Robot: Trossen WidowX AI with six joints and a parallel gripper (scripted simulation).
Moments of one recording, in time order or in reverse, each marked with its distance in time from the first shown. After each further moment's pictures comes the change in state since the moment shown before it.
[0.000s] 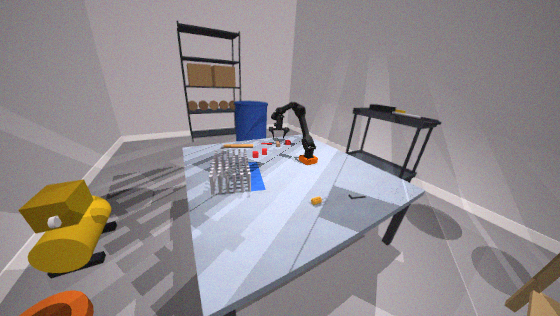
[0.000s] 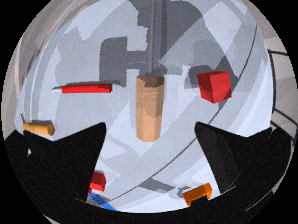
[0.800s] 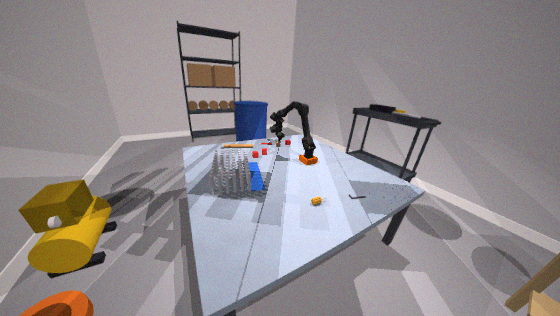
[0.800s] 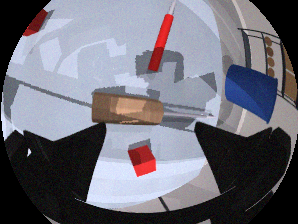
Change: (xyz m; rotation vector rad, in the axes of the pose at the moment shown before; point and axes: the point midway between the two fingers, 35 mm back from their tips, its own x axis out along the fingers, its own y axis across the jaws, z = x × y) arm 0.007 0.006 0.002 -1.750 -0.219 -0.296
